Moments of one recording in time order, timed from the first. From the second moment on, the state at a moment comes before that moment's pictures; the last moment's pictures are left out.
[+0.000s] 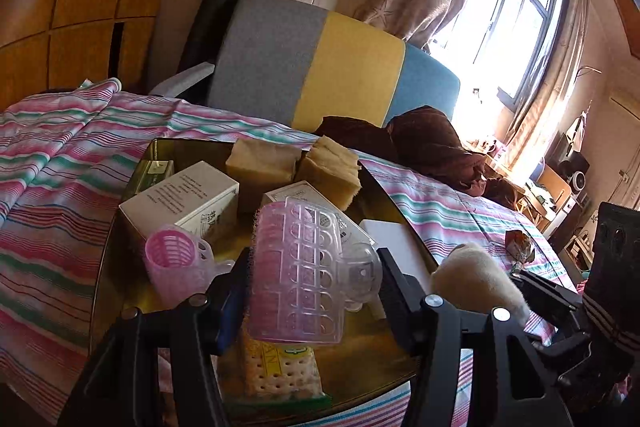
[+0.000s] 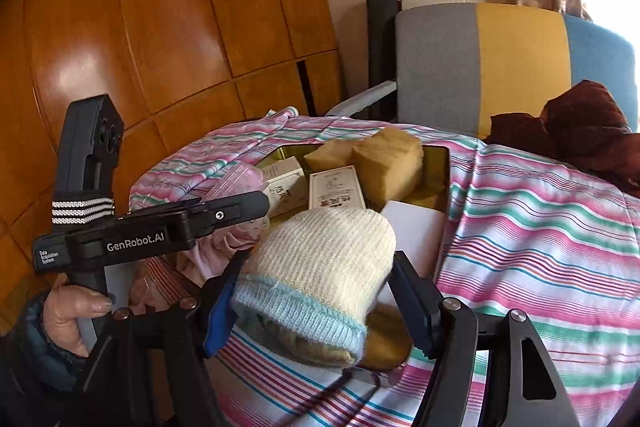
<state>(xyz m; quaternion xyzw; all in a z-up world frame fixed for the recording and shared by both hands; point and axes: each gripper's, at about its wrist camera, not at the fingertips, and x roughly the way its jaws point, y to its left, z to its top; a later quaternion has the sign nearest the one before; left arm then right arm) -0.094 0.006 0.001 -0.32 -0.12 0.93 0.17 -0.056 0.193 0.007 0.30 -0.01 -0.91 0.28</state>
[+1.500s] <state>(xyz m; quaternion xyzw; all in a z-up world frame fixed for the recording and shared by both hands) -0.117 -0.006 0.000 -0.33 -0.12 0.93 0.11 -0.047 0.284 -0.036 0.32 -0.11 -0.92 0.18</state>
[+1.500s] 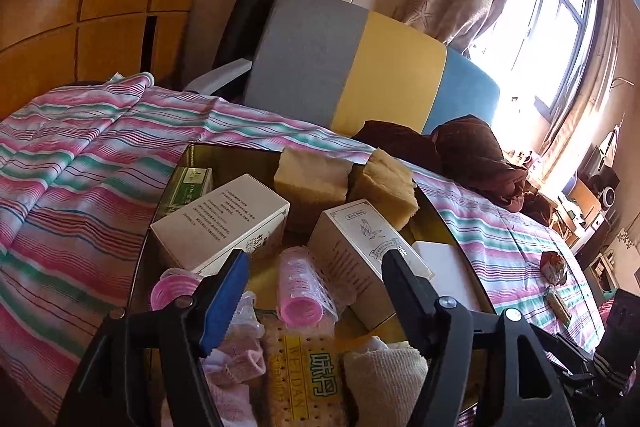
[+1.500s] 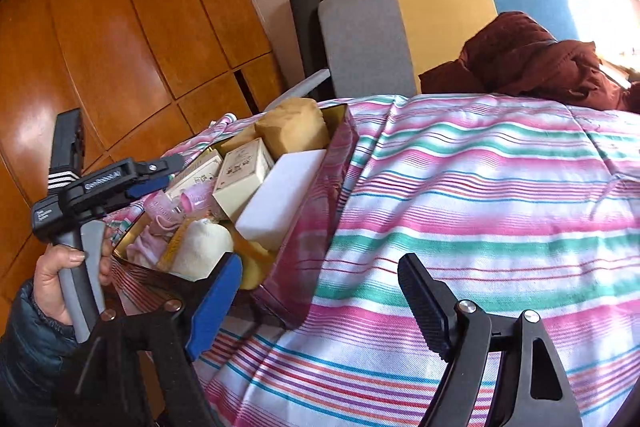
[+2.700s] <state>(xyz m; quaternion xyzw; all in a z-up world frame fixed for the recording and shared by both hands) -0.110 0.375 0.012 -0.37 0.12 0.80 0.45 0.040 0.555 -0.063 0.25 -0.28 -0.92 -0.14</state>
